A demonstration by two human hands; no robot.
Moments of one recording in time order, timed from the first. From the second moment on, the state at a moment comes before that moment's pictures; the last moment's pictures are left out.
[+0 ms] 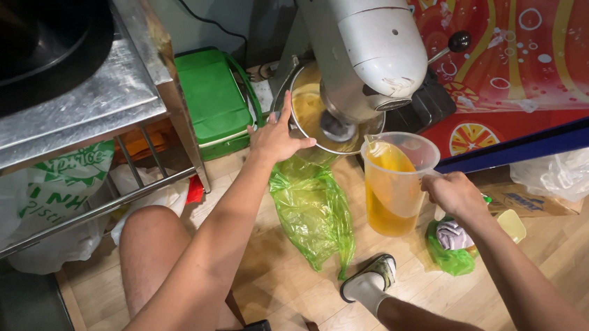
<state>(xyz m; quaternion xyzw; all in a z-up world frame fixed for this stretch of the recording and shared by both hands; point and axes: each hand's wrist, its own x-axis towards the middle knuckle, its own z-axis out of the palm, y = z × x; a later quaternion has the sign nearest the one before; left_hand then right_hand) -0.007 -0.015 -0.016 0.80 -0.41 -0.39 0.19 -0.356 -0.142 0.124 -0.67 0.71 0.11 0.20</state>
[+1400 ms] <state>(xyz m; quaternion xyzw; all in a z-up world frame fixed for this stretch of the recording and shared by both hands) -0.007 -0.013 -0.012 0.80 -0.41 -0.39 0.18 -0.342 -0.136 0.132 -0.67 0.71 0.13 0.18</state>
